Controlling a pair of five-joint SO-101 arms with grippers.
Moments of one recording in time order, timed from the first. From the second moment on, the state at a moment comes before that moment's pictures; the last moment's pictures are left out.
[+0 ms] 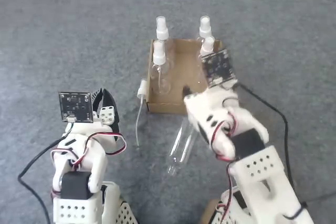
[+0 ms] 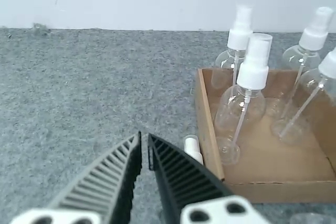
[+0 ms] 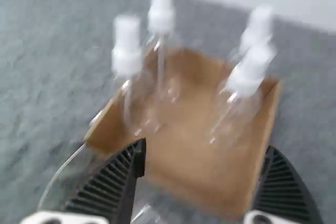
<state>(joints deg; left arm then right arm) -3.9 -91.8 77.3 53.0 7.3 -27.5 -52.7 50.4 47.3 -1.9</state>
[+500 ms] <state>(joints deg) -3.8 -91.8 77.3 52.6 7.3 -48.5 -45.1 50.4 63.3 -16.7</state>
